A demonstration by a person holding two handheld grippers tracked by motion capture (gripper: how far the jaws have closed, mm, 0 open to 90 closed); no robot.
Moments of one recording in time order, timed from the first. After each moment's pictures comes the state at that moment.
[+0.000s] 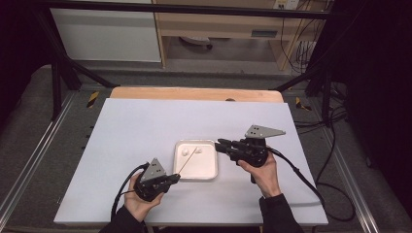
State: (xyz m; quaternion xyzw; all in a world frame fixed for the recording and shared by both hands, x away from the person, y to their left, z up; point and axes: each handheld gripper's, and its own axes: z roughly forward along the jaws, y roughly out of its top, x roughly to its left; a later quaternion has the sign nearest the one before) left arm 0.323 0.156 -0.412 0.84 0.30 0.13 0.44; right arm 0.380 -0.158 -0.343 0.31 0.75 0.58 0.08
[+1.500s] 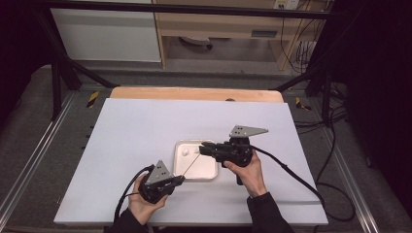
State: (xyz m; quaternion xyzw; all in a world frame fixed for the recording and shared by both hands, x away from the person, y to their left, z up) left arm 0.318 0.145 -0.414 0.84 0.28 0.14 0.44; right arm 0.385 -0.123 -0.350 0.29 0.75 0.59 0.01
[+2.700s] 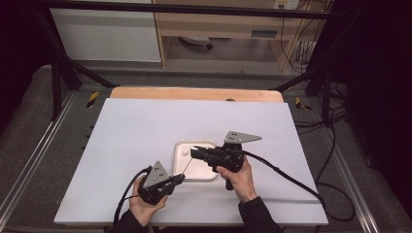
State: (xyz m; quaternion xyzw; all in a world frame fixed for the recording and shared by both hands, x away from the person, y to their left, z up) left arm 0.313 0.147 -0.414 0.82 0.29 0.16 0.47; right arm 0.378 -0.104 -0.367 0.28 0.72 0.63 -0.02
